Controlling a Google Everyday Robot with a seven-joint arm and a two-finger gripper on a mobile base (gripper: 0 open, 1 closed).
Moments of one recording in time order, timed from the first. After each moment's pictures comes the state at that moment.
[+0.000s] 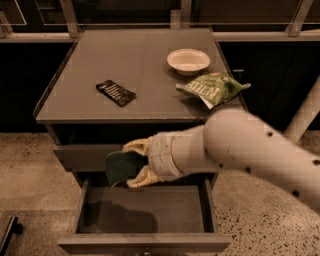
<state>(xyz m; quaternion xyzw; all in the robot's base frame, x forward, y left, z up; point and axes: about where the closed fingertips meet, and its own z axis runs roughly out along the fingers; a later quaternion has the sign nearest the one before) 0.433 0.052 0.805 -0.74 0.51 0.09 0.43</state>
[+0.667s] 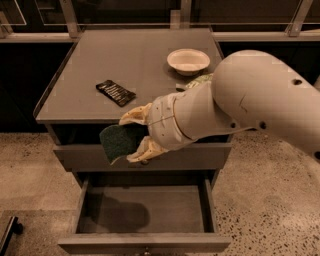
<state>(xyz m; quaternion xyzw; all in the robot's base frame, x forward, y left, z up) 0.444 0.049 0.889 -0.77 0.48 0.06 0.43</state>
